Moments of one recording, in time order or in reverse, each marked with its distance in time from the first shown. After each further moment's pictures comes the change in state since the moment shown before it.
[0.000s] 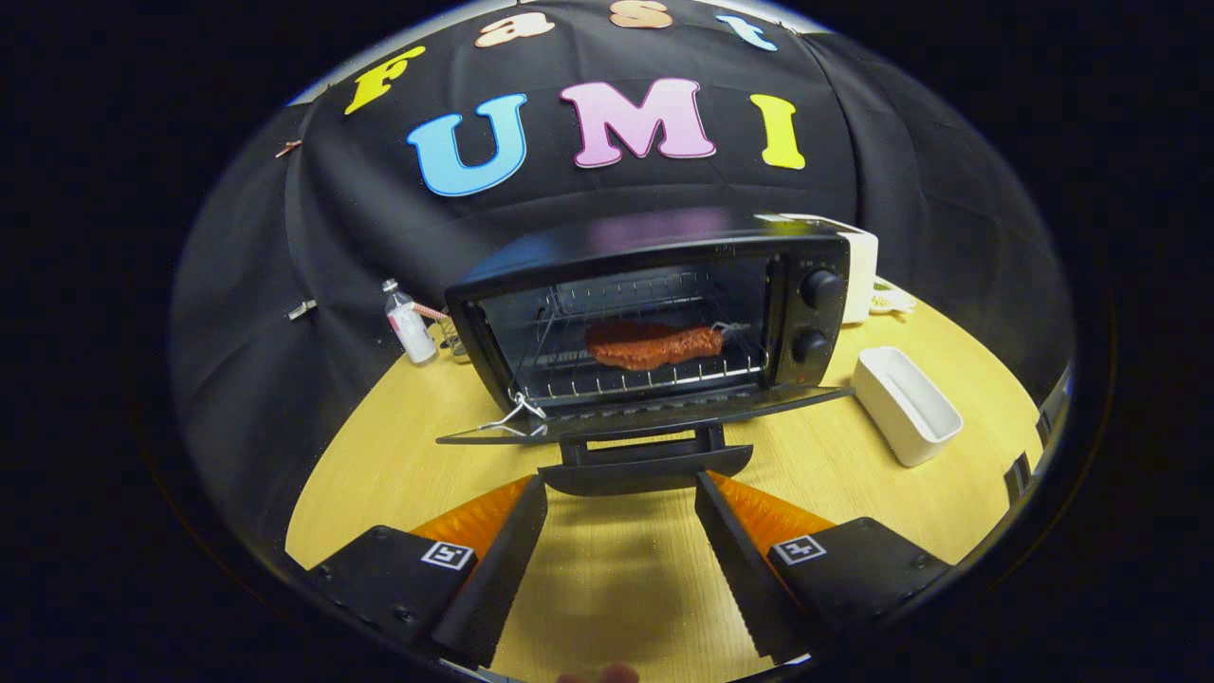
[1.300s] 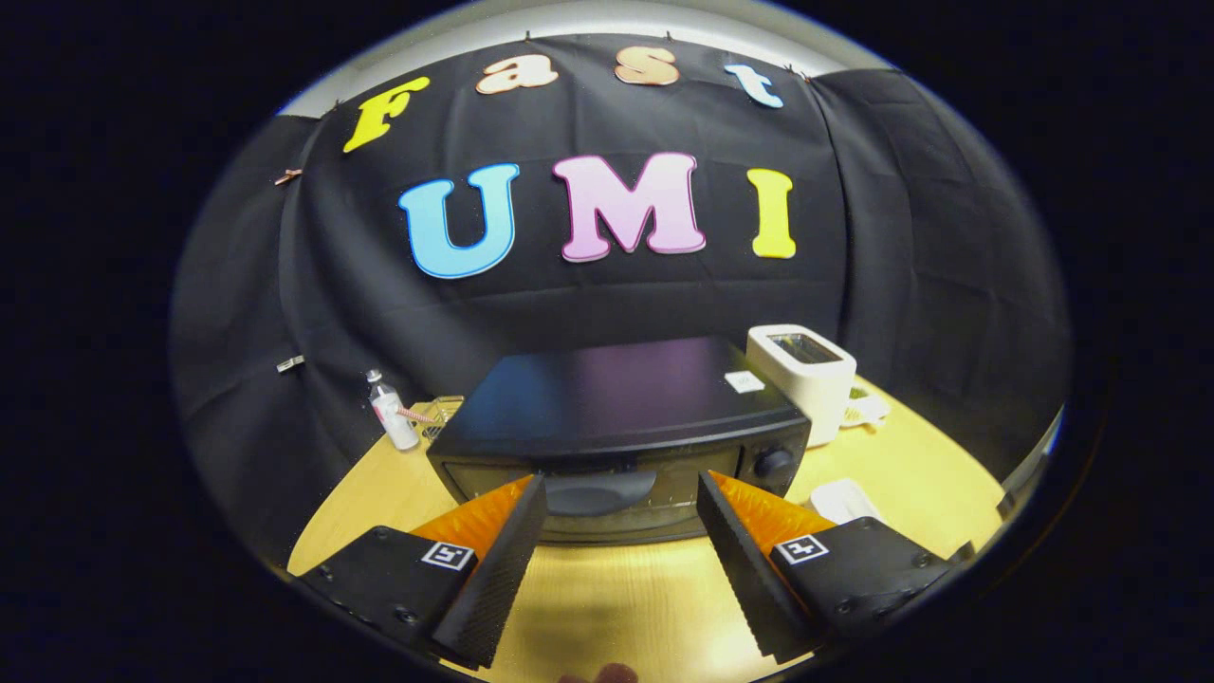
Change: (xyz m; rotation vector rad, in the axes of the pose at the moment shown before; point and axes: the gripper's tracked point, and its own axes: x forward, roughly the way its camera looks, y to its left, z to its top) arm -0.022 -0.036 0.151 -0.091 -0.251 -0.047
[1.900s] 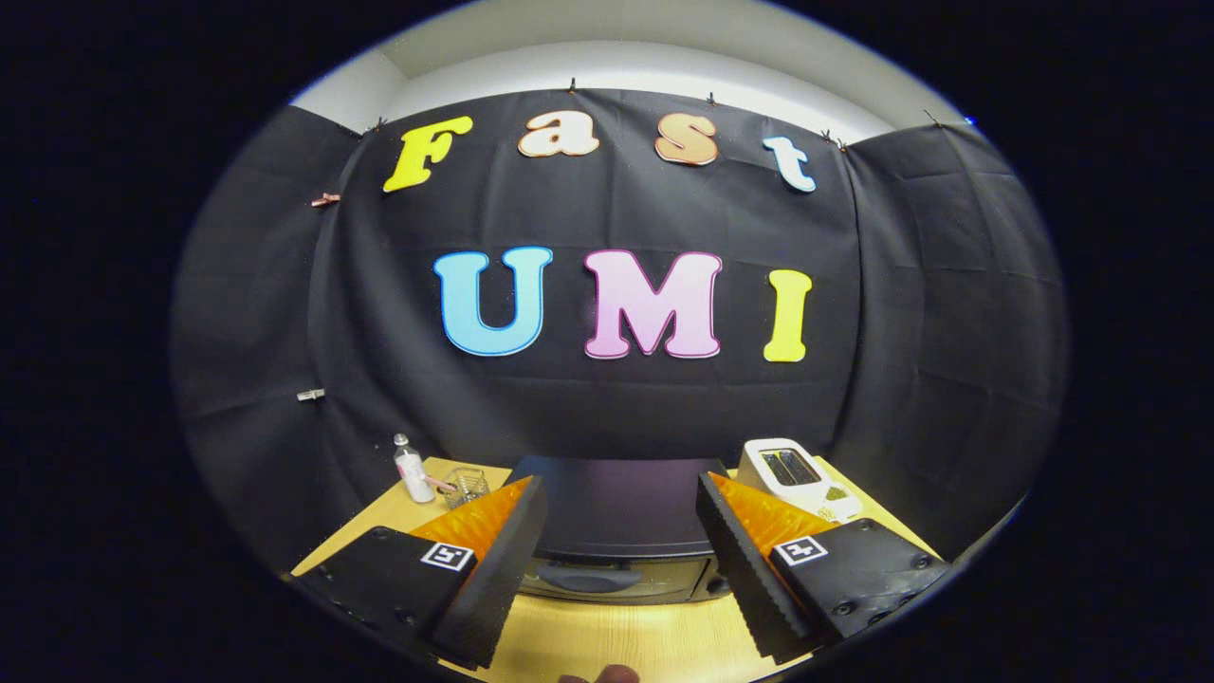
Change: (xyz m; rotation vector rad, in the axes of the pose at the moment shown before) arm -0.042 0.018 0.124 -0.077 -0.168 0.057
